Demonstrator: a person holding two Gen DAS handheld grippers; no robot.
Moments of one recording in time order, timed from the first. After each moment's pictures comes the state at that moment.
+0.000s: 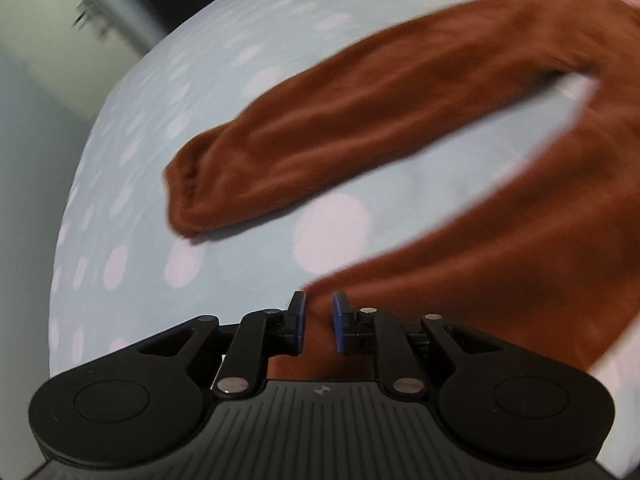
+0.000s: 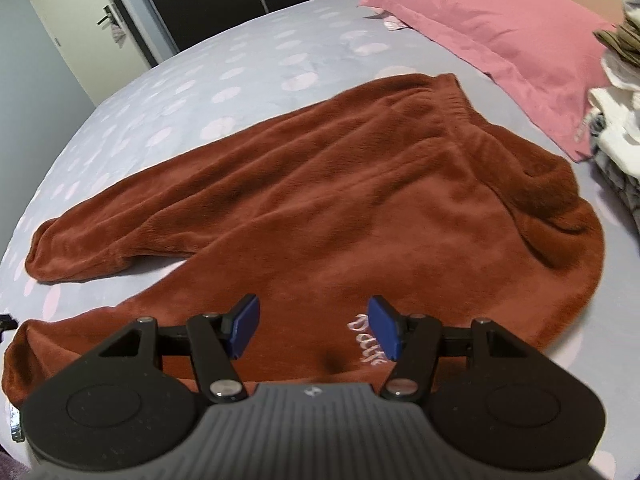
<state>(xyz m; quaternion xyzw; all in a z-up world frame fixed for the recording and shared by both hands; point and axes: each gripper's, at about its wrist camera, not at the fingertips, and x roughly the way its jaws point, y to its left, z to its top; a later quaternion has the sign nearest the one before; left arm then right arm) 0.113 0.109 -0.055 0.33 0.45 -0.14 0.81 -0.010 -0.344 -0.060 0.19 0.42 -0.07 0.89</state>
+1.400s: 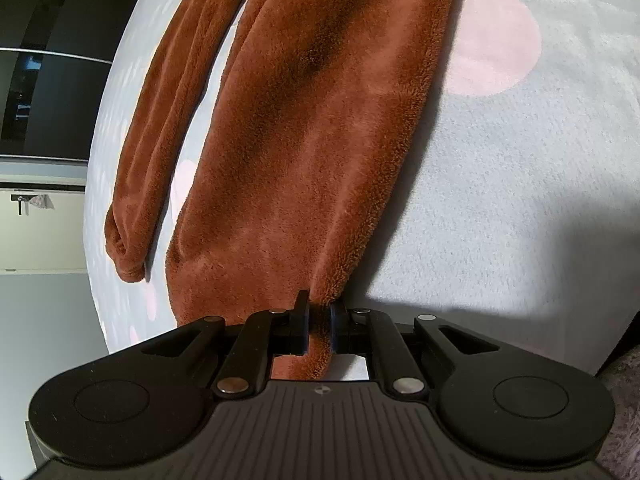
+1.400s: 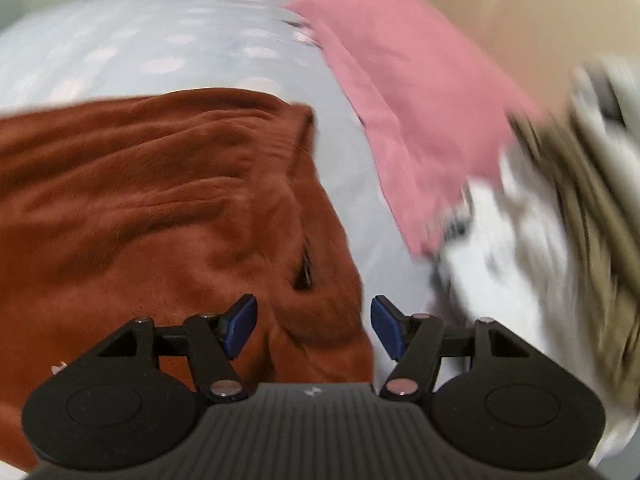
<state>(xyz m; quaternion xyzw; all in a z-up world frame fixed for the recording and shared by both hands) 0.013 0.079 -0.159 0.60 0.39 -0.21 0.67 0.043 -0.443 -0.086 -0.08 0.45 -0.18 0.87</state>
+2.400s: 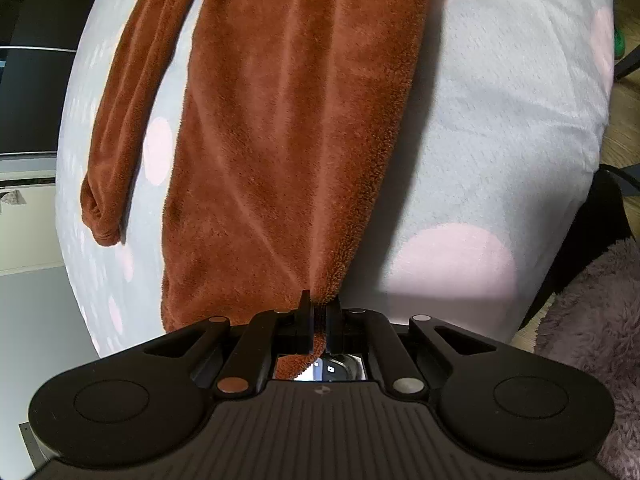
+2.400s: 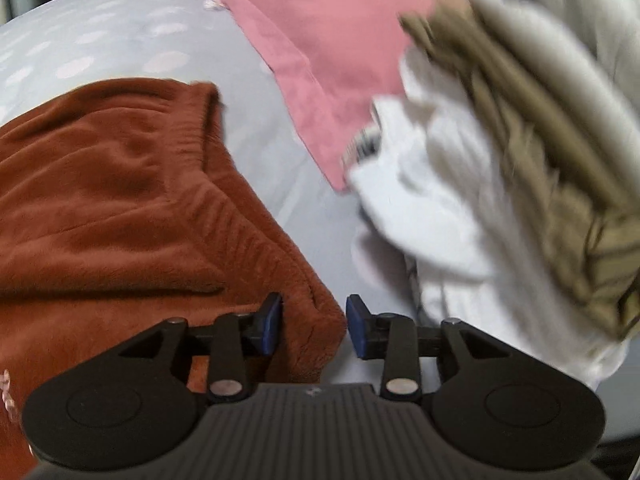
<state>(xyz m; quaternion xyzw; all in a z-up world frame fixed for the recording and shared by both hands) -0.008 0.105 -0.143 0.61 0.43 -0.23 0.62 0.019 -0.492 -0.081 0.02 0.48 -0.26 0.84</state>
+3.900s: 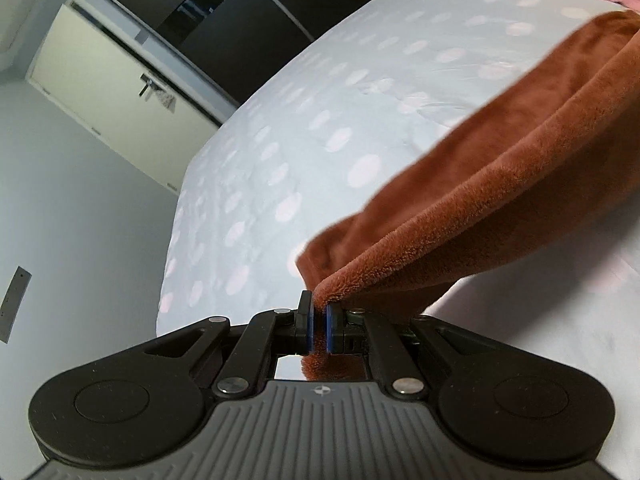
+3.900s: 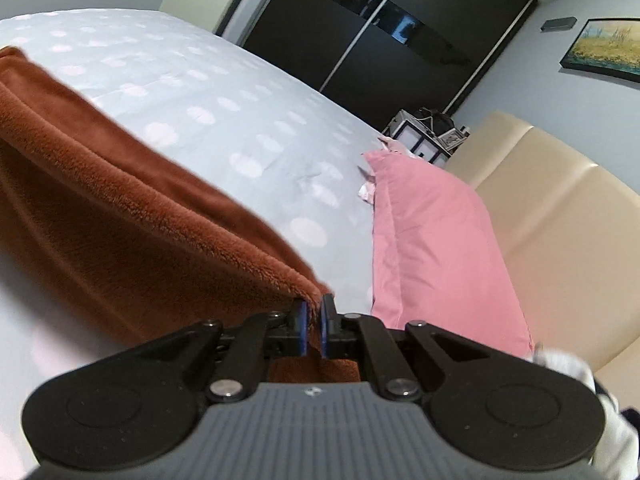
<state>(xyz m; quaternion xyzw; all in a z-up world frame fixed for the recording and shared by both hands) 0.175 0.099 0.041 0.38 0.35 -0.05 0.85 0.032 -0.417 0.000 -0.26 0.31 -0.06 0.91</state>
